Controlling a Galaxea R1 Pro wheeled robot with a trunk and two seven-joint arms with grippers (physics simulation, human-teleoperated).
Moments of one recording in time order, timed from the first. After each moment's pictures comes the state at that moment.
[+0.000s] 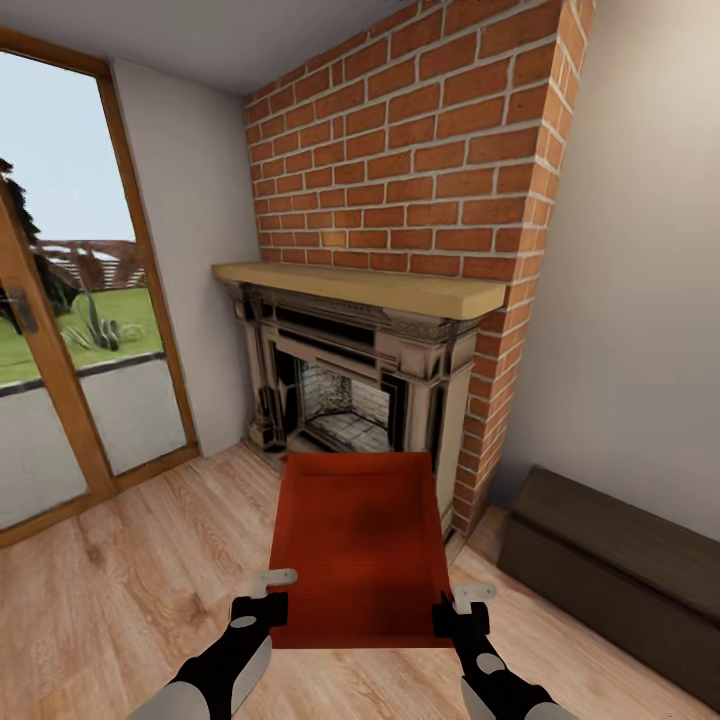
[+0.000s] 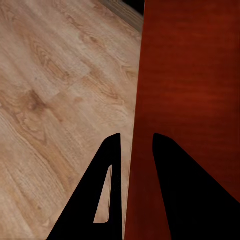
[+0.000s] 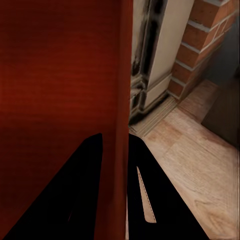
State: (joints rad) left arm -0.57 -0.10 -0.14 -0.33 0.15 0.01 0.26; right arm -0.57 0.09 0.08 -0.15 0.03 -0.38 -0.14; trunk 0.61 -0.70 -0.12
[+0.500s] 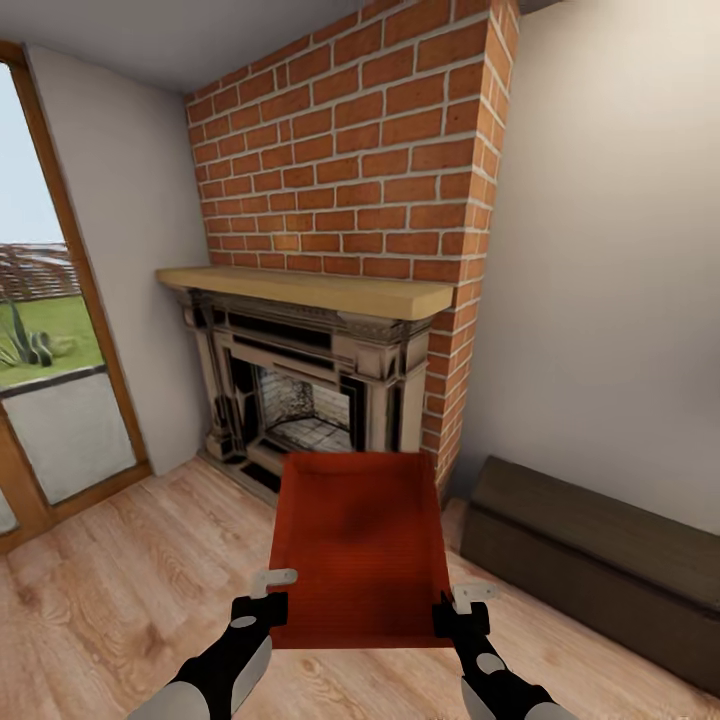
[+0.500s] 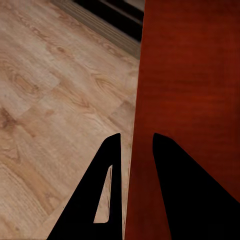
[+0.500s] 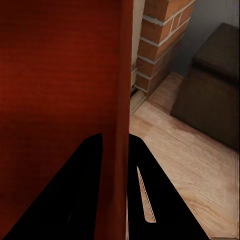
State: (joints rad) left arm -0.57 -0.10 -0.14 -0.33 0.15 0.01 0.26; right arm -0.57 0.09 0.08 -0.15 0.03 -0.38 -0.14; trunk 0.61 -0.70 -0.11
